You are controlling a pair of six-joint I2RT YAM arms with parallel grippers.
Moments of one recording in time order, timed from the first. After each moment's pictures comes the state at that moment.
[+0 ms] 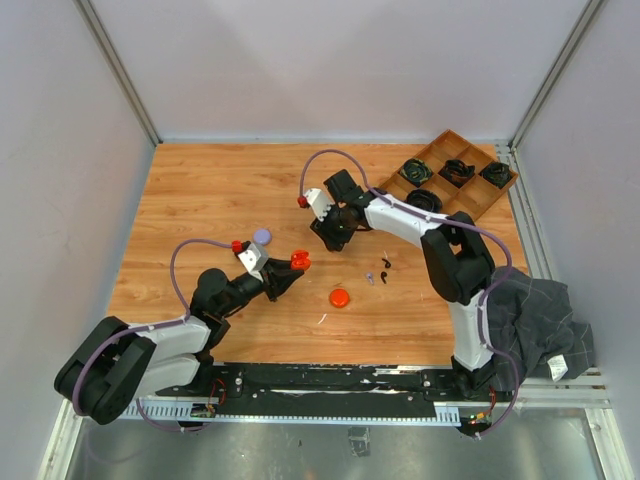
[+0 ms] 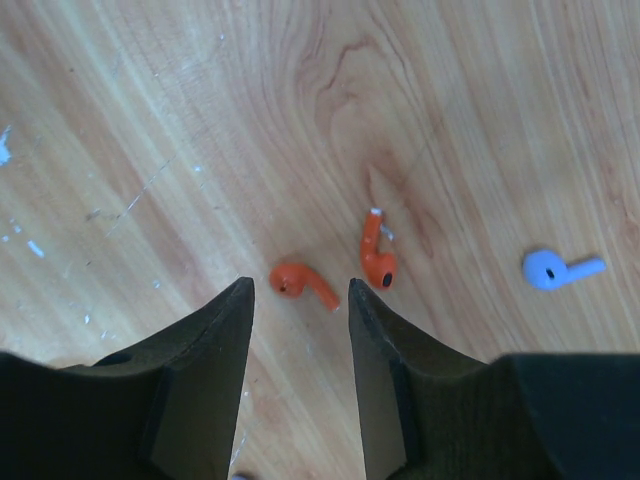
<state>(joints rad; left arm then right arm) -0.51 1.13 0.08 1.11 0.44 -0.17 0.64 2.04 1.52 -0.52 -0.26 -0.39</state>
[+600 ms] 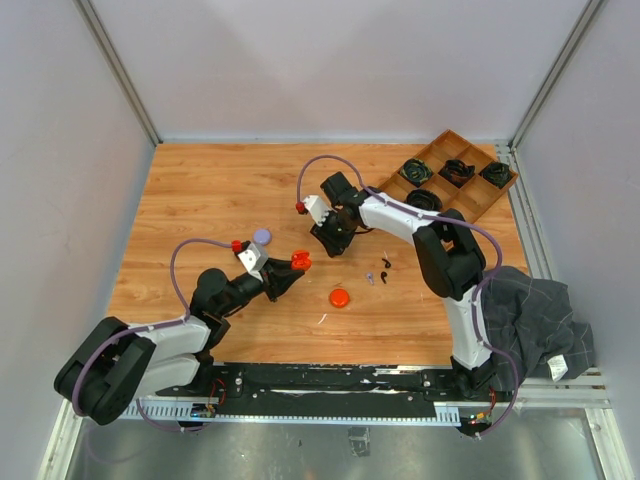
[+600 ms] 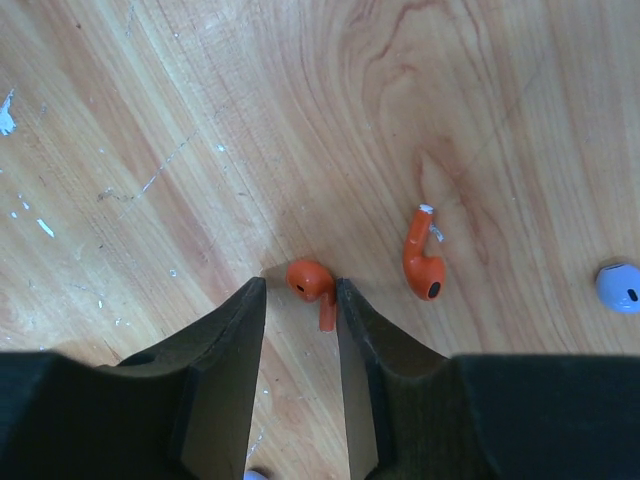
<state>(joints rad) -0.51 1.13 0.08 1.11 0.45 -0.18 0.65 2.13 1.60 -0.63 -0.30 -0.41</state>
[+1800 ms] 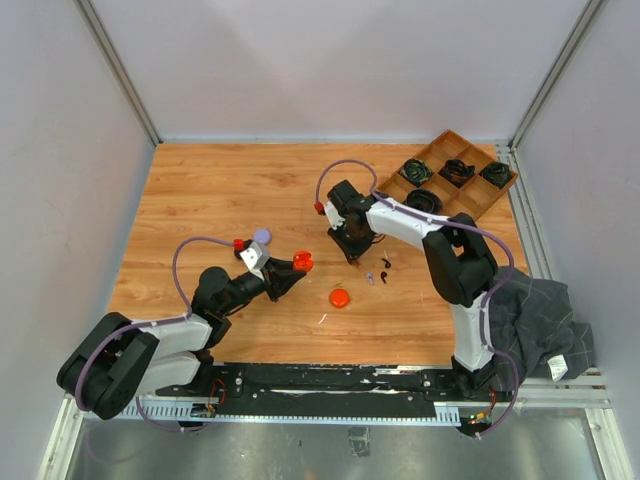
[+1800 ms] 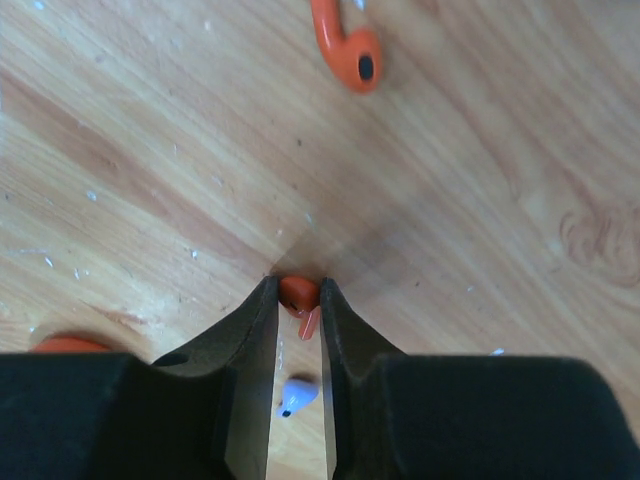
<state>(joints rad) -0.51 1.16 0.09 1.12 0.47 -0.20 0.65 2.05 1.50 -0.72 -0.06 -0.11</state>
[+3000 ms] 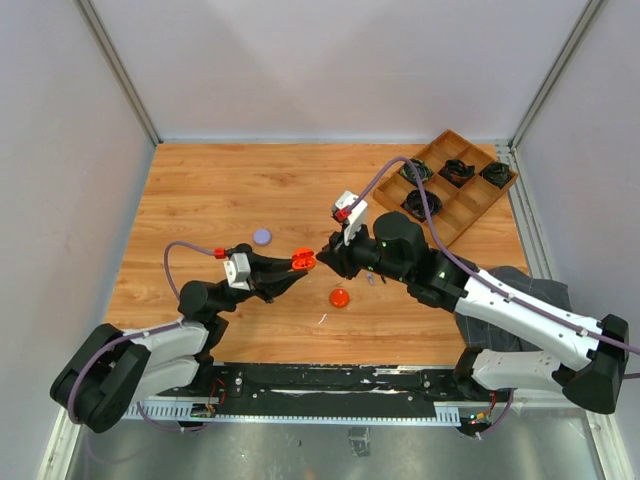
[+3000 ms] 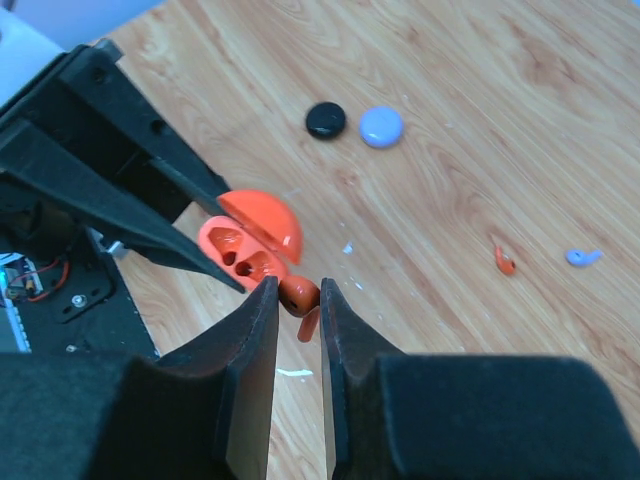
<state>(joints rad) -0.51 1.11 0.08 1.45 0.65 -0.26 0.98 1.15 1.05 -0.24 -0.02 0.09</state>
